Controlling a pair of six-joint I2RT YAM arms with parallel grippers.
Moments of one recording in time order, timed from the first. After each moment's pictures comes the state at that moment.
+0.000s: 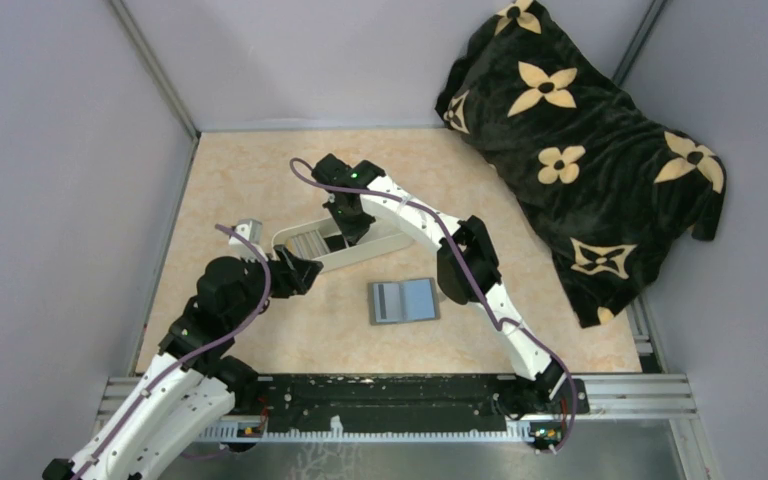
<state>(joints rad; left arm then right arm) -0.54 0.51 0.54 -0.32 -0.04 -0.59 0.86 2.43 2.36 -1.13 0.07 0.25</state>
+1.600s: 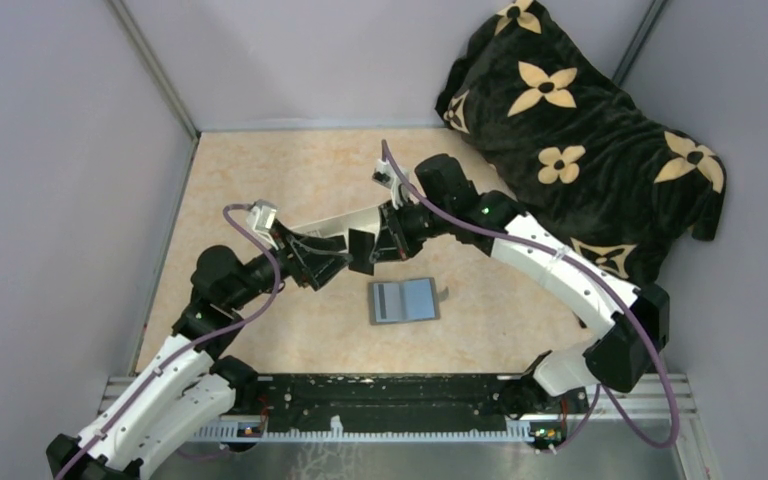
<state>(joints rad) -0.53 0.64 0.54 0.14 0.38 -0.60 0.76 1.41 1.38 -0.63 -0.57 0.27</state>
